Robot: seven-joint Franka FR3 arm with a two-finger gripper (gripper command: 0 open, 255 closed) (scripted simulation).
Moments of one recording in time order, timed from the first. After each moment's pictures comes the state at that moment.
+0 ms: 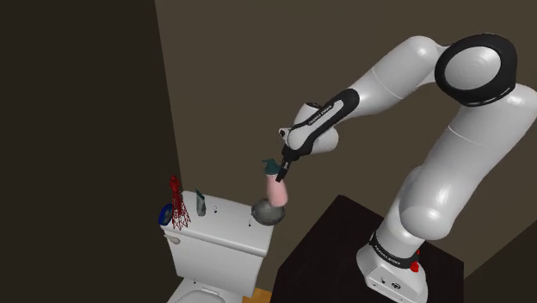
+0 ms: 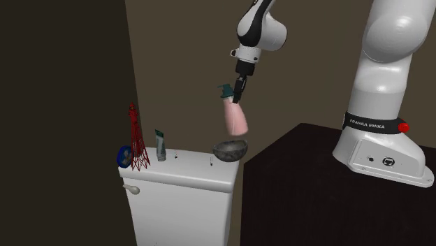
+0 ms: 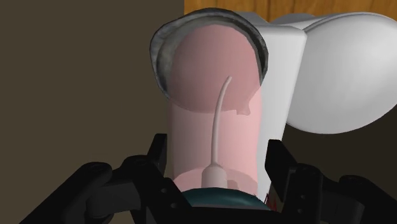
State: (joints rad) arm 0.07 -0.05 -0.11 -2.67 0.32 2.81 -0.78
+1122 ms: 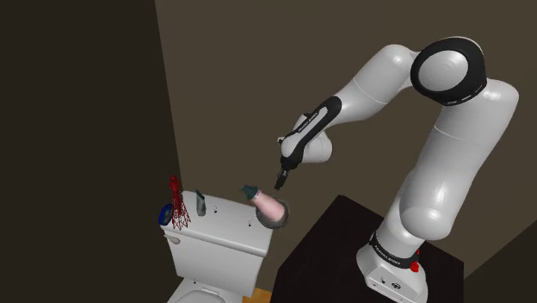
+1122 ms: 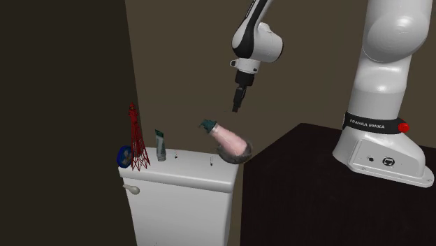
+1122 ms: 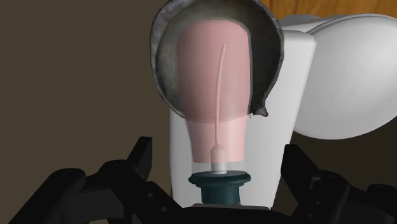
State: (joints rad) arm 0.08 0.07 -0.09 -2.66 0.49 2.91 -0.92
